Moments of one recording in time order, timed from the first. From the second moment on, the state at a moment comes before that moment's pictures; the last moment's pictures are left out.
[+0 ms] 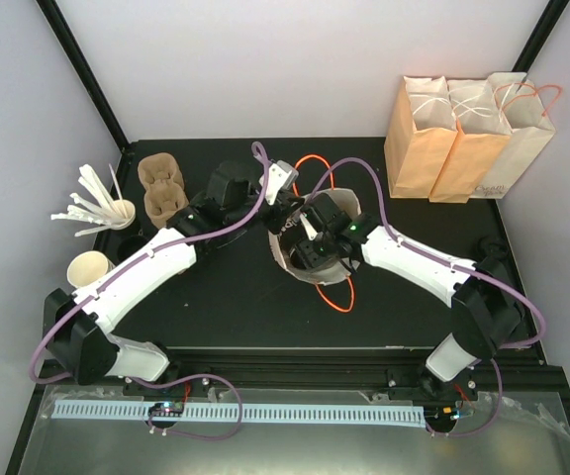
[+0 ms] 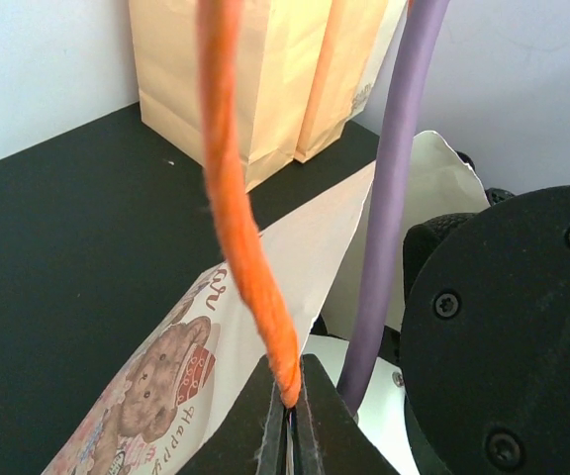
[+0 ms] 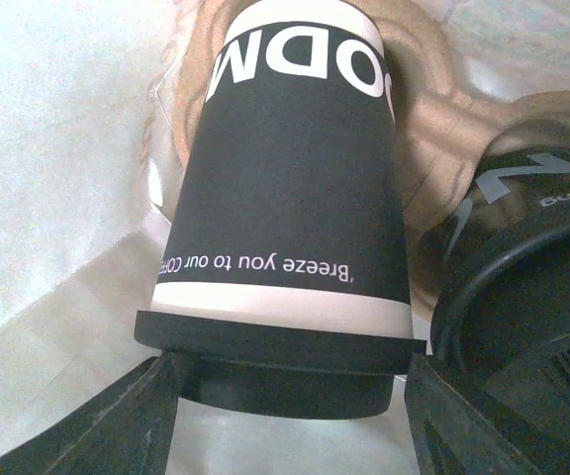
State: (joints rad) left arm -0.66 1.37 1.20 -0.26 0.32 -0.09; right arm 0.78 1.60 1.21 -0.64 0.05 0.13
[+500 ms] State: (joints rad) left arm -0.66 1.34 1.21 -0.25 0.34 -0.09; right arm 0.77 1.55 1.21 -0.64 -0.01 0.12
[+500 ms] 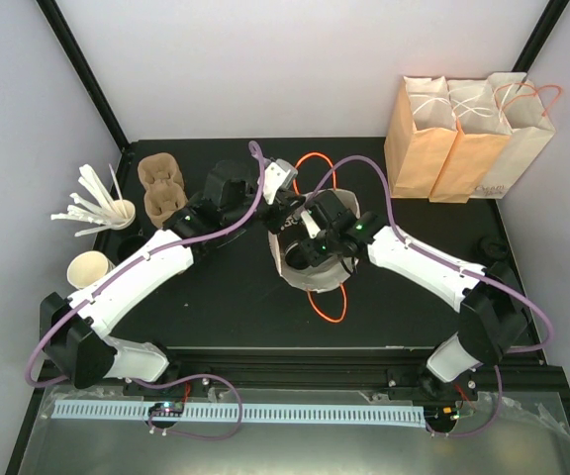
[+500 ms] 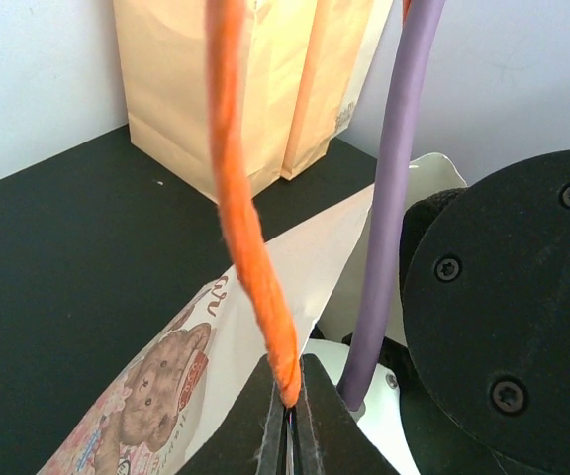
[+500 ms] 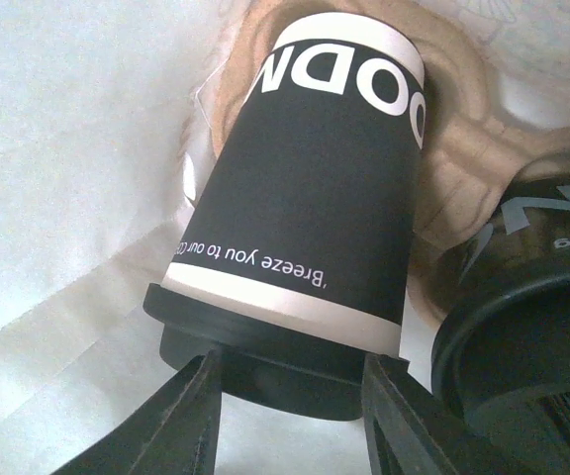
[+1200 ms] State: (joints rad) left arm -0.66 1.34 1.22 -0.17 0.34 -0.10; right arm 0.72 1.56 1.32 -0.74 -0.18 0.16
